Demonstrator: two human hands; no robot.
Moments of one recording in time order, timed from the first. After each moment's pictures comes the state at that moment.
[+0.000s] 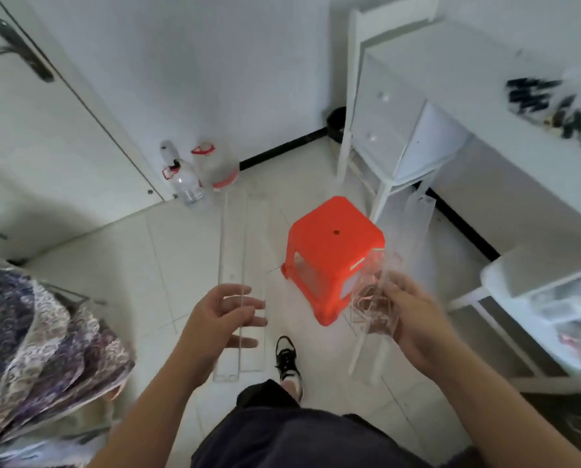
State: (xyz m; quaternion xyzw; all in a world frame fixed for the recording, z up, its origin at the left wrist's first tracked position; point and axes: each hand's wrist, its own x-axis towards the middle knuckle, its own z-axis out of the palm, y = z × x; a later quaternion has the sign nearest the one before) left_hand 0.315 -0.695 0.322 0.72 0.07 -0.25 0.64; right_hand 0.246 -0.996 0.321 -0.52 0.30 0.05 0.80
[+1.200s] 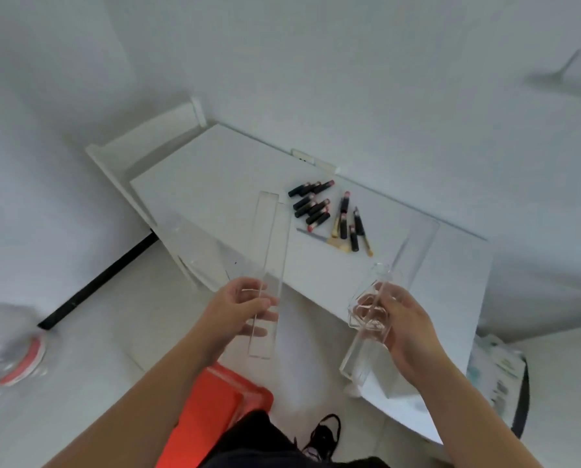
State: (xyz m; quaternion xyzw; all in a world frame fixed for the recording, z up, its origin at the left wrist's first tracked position) left_hand 0.624 -1.301 0.325 0.68 -0.15 -0.44 0.56; right_hand 0.402 -1.487 0.345 -0.42 0.45 -0.23 0.75
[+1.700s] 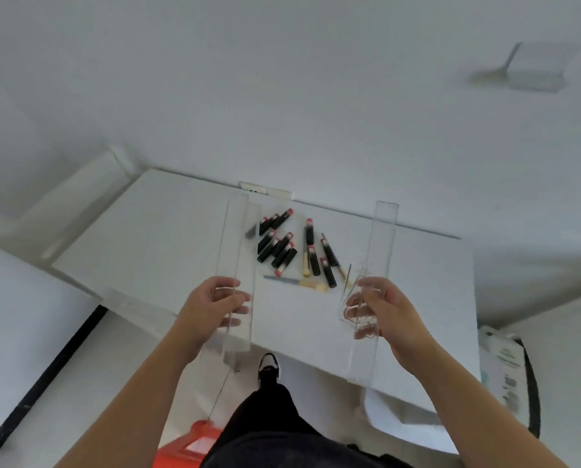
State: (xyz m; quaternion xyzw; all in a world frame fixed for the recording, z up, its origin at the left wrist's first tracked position) left_hand 0.742 -1.429 0.308 0.71 -0.24 -0.43 0.50; right_hand 0.456 -1.578 0.326 -0.49 0.47 -0.24 0.70
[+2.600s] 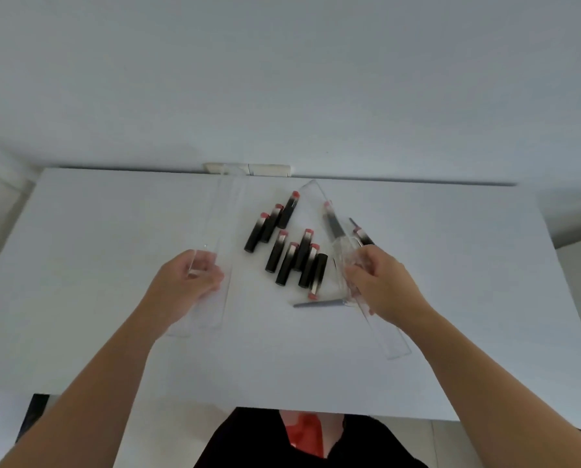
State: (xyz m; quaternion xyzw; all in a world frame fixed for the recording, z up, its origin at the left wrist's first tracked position) left_hand 0.944 -1.563 0.212 0.76 -0.37 -0.44 0.32; right_hand 0.614 -1.647 0.249 -0.62 0.64 -0.10 0.44
